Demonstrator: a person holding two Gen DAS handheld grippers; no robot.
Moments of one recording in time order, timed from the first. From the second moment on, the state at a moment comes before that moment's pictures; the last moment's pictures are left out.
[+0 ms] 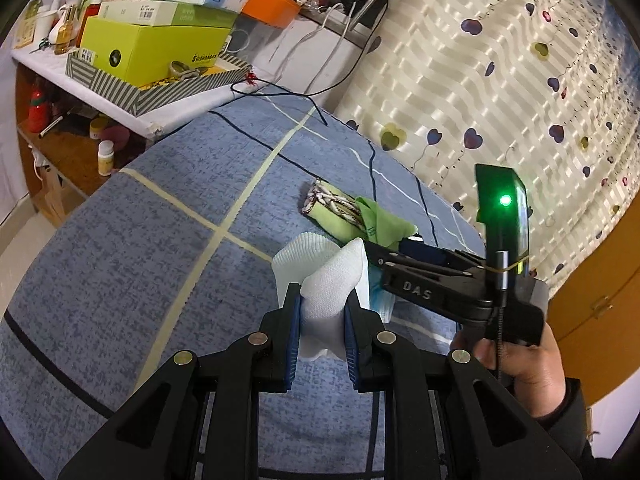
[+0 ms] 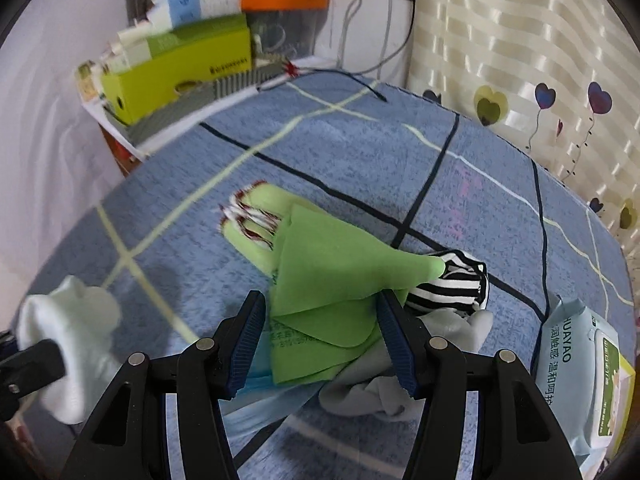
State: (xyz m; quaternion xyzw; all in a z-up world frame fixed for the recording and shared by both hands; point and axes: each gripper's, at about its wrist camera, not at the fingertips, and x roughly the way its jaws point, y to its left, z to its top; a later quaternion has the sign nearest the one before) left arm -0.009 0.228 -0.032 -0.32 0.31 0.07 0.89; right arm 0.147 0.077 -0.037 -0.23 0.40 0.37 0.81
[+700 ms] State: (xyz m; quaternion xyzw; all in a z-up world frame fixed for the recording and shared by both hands) left arm -0.009 0.208 -0.018 -0.31 0.31 0.04 0.90; right arm 0.127 0.031 0.020 -0.17 0.34 0.38 0.84
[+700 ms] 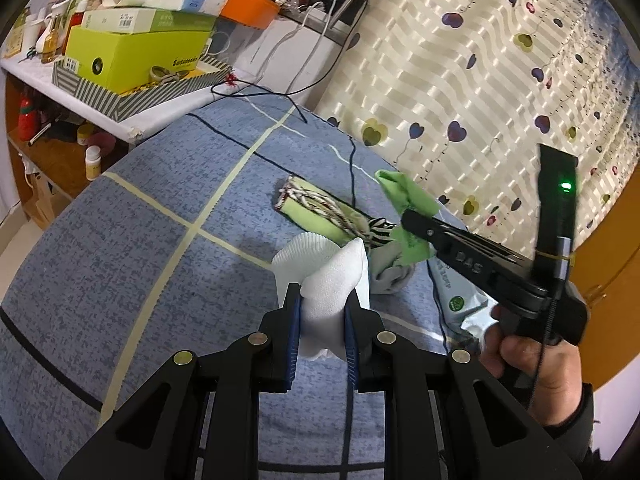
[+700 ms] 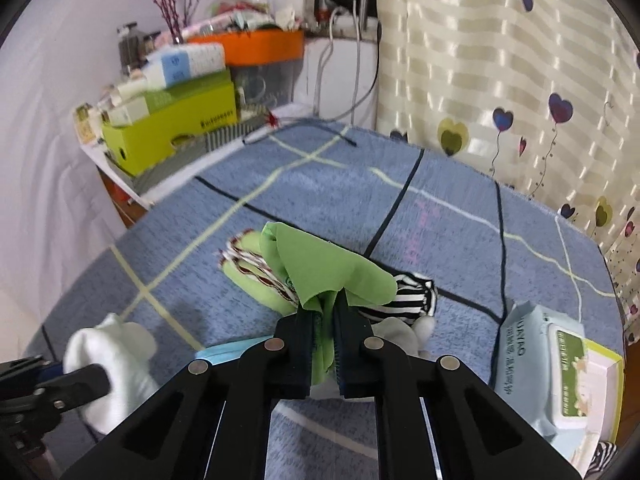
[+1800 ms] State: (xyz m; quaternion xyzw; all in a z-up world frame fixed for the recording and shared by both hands) left arm -0.019 0.091 0.056 -0.22 0.29 -0.04 0.93; right arm 0.031 -0.149 0.091 -0.10 0.28 0.37 0.88
